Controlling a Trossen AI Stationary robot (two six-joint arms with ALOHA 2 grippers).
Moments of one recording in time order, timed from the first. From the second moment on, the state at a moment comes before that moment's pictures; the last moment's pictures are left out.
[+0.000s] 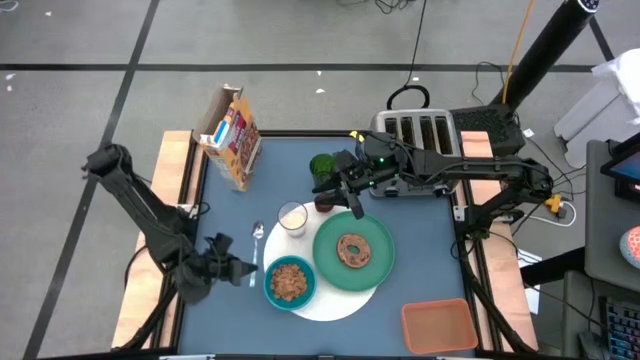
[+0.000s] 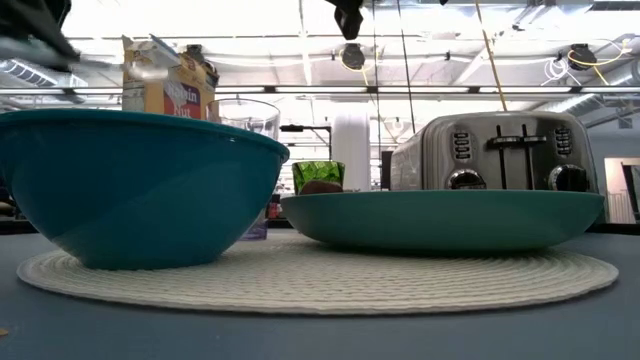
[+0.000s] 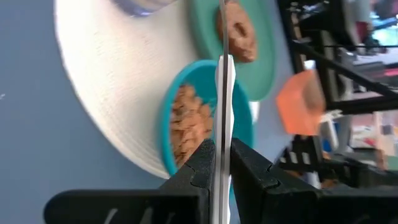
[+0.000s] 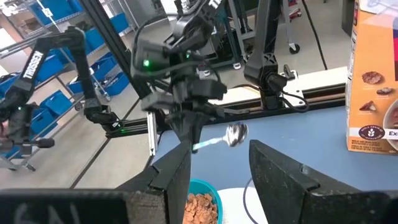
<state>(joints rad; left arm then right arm) -0.89 1.15 0.65 -0.37 -0.73 -1.90 -0.15 1.48 1.26 -0.02 -0.47 0.26</state>
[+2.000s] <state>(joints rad) -0.85 1.46 0.39 0.06 -0.49 -2.26 -0.15 1.48 1.26 -0.02 -0.47 0.26</state>
